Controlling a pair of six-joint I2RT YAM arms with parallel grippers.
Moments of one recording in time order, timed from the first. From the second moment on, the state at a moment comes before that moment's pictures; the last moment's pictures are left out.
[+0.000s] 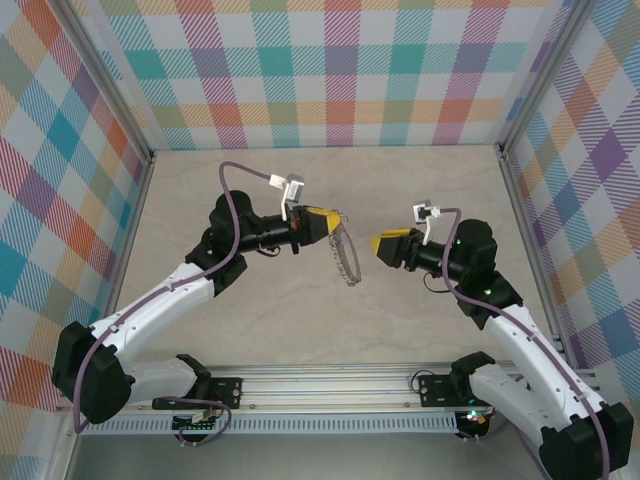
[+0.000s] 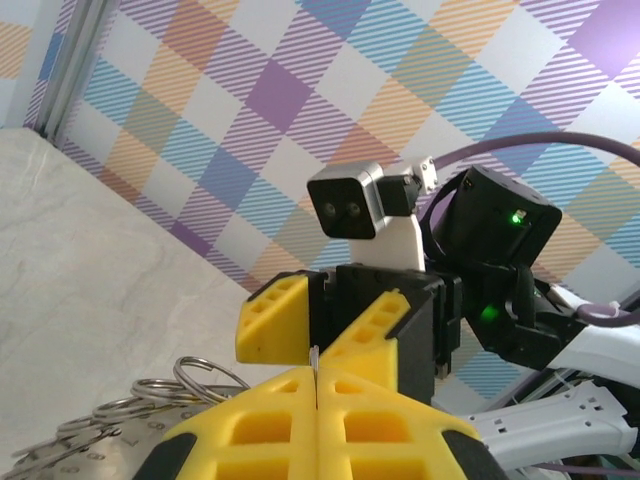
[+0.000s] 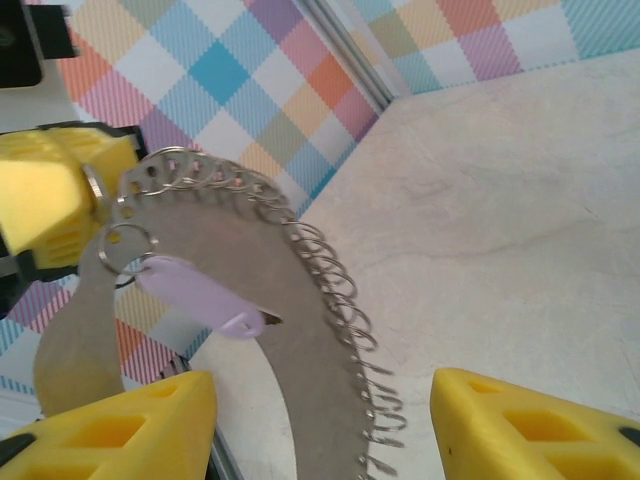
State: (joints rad) left arm -0.63 1.22 0.95 0.30 0.71 -0.59; right arm 0.39 0.82 0.67 -0.02 -0.66 0.54
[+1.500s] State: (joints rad) left arm -0.63 1.26 0.95 0.44 0.80 -0.68; right arm 0.66 0.95 0.78 0.00 -0.56 0.41
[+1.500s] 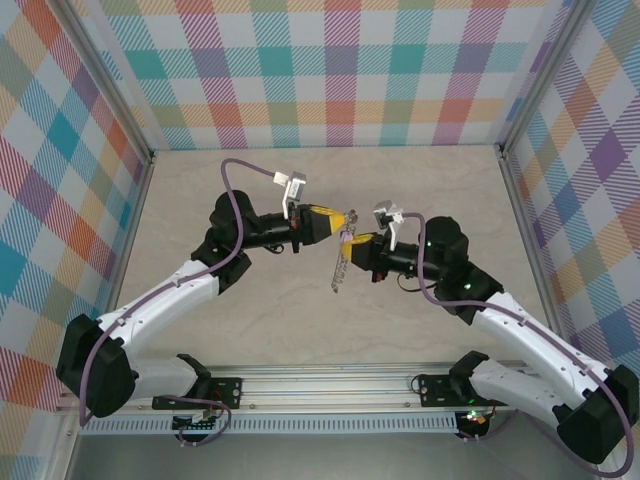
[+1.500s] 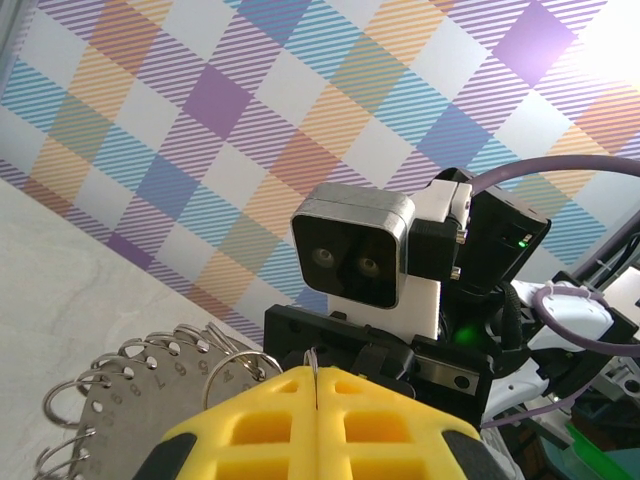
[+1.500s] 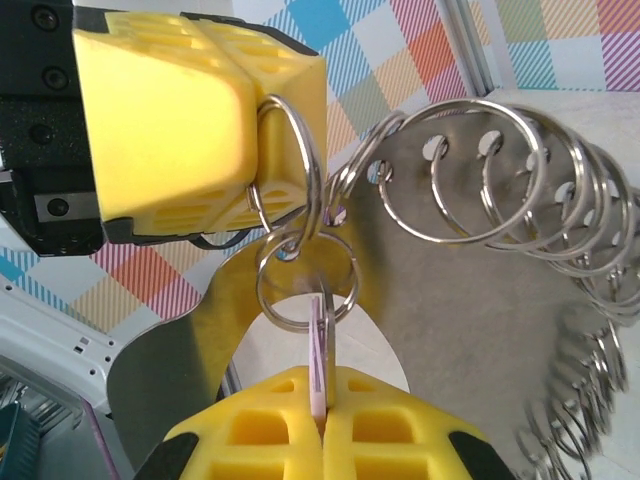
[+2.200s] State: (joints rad) left arm -0.63 1.20 0.95 0.26 0.70 -0.55; right arm 0.66 0.97 1.03 -0.44 -0.47 0.28
